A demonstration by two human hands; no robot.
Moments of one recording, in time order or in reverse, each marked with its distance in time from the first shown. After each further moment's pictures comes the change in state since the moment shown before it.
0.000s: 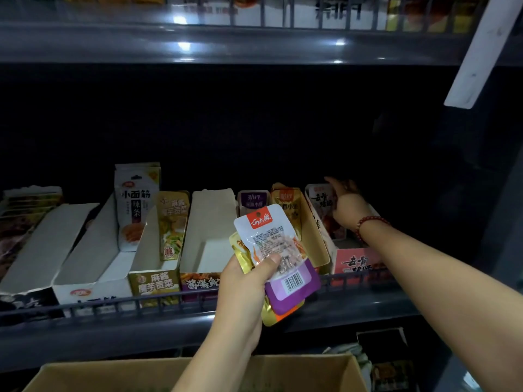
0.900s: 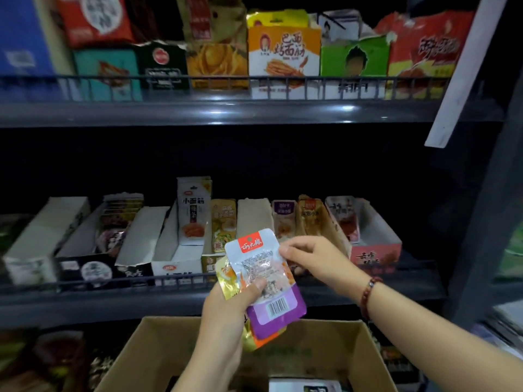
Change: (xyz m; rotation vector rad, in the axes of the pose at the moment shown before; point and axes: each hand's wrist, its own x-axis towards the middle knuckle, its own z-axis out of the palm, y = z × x) left_hand -0.109 0.056 -0.076 0.017 0.115 -0.090; right_hand -0.213 -0.144 -0.063 0.779 -0.442 -0.278
